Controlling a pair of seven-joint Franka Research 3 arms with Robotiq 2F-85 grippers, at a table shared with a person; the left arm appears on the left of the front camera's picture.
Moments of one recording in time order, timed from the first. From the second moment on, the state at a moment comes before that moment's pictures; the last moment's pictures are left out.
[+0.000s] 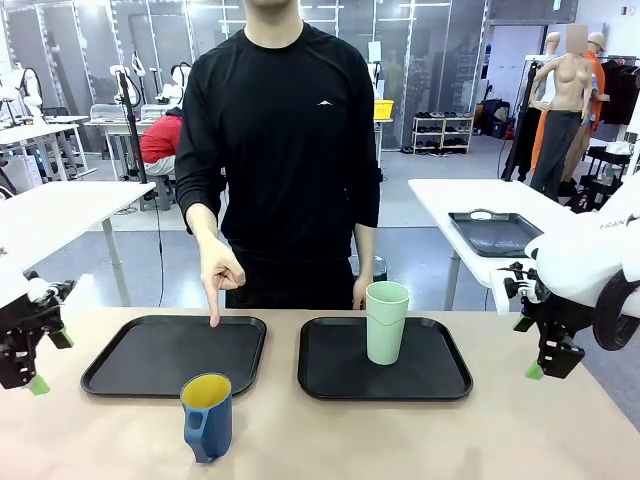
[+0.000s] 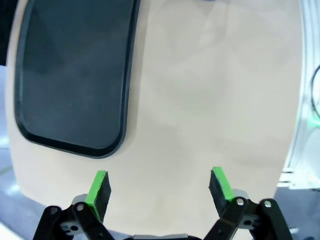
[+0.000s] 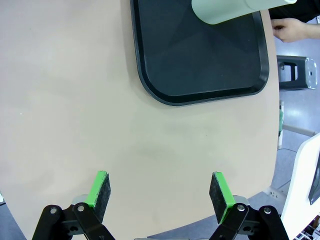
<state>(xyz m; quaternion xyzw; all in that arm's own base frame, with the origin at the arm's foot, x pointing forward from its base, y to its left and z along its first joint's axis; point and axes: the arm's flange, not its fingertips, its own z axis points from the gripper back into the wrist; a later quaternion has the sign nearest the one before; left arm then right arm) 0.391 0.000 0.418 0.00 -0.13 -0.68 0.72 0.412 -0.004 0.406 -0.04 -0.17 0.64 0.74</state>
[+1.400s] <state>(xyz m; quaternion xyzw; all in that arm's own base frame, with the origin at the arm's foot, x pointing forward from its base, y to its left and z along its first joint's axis) 0.432 0.030 0.340 -0.41 -0.43 -0.59 0.54 0.412 -0.003 0.406 -0.04 -0.17 0.64 0.74</state>
